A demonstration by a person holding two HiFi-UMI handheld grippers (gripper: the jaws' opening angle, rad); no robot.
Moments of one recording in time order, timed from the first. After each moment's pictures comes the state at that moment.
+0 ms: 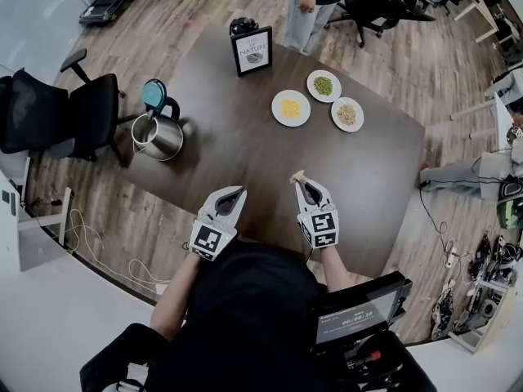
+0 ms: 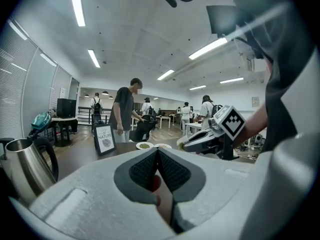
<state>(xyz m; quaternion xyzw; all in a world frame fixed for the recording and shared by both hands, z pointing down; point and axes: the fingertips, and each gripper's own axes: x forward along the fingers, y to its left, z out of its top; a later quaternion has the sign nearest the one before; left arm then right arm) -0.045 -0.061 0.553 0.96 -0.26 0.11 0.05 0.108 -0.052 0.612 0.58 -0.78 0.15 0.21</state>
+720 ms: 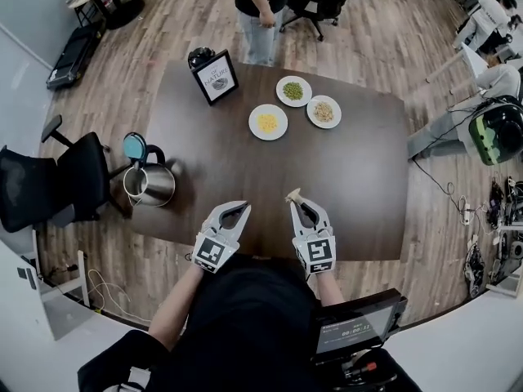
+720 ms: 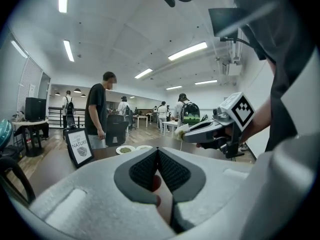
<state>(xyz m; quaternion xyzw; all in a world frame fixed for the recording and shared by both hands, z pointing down) -0.018 -0.076 0.541 0.99 -0.11 0.12 0.02 0.092 -0.032 0.550 0.69 -0.70 0.12 0.14</state>
